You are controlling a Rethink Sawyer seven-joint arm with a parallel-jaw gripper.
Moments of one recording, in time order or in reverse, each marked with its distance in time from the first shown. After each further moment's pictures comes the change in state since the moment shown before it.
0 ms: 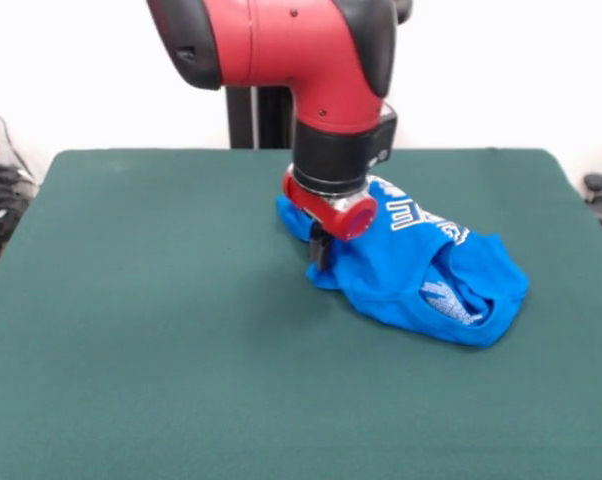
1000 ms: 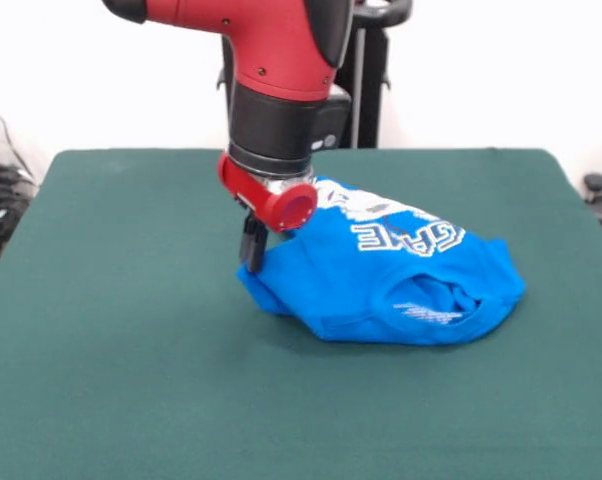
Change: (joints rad) arm 0.010 -0.065 -0.083 -0.089 0.000 0.000 0.000
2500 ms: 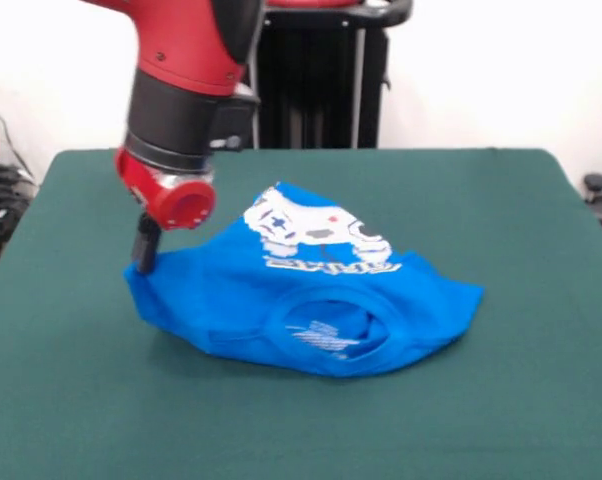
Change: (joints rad) arm -0.066 -0.001 -0.047 -0.088 -0.096 0.000 -0.017
